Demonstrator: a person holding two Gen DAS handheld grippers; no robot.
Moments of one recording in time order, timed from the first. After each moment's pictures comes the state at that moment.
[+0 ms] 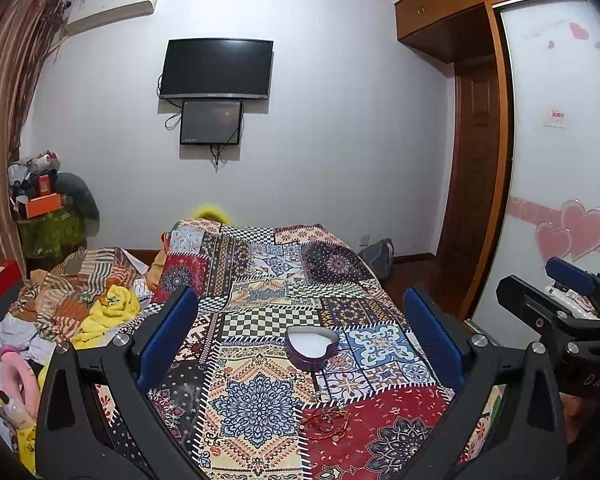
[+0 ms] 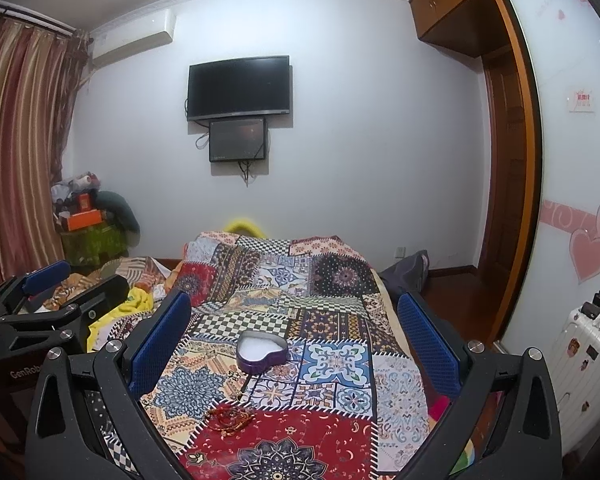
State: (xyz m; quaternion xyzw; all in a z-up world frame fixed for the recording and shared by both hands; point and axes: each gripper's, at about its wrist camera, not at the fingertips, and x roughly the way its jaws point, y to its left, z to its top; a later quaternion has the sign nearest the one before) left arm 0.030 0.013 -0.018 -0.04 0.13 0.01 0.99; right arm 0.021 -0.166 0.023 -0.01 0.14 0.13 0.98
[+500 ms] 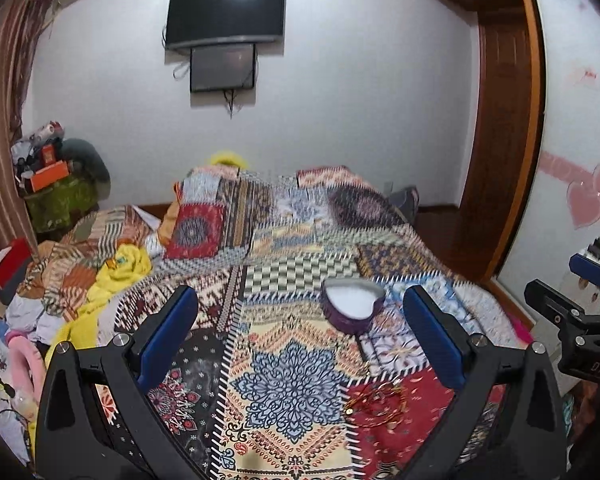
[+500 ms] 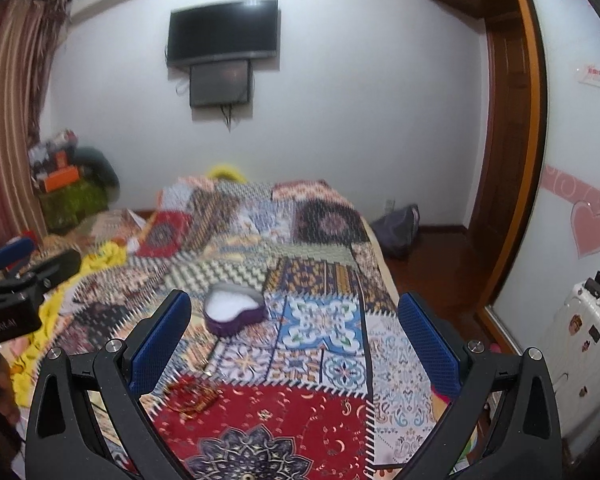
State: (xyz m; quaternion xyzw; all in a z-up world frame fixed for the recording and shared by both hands) left arm 0.101 0.041 -0.081 -0.02 0.24 0.04 0.97; right arm 0.086 -0.165 -0.040 -0.03 0.25 0.10 0.96
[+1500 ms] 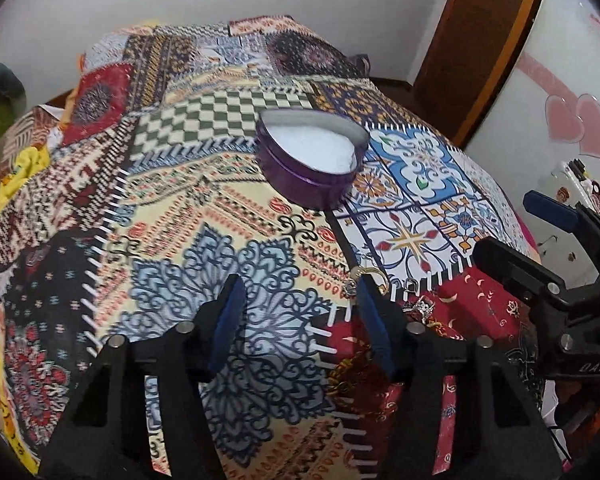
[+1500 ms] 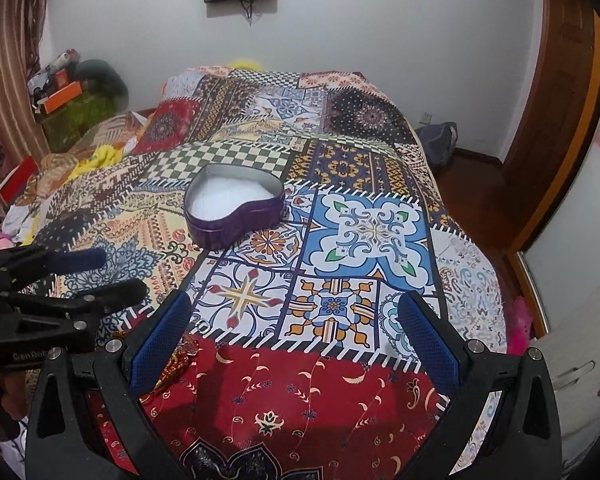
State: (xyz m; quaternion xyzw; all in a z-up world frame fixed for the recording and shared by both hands) left arm 0.202 0.025 -0.218 -0.04 0.47 -0.09 0.88; right arm 0.158 -0.134 -0.133 -0.06 0.40 0.15 0.90
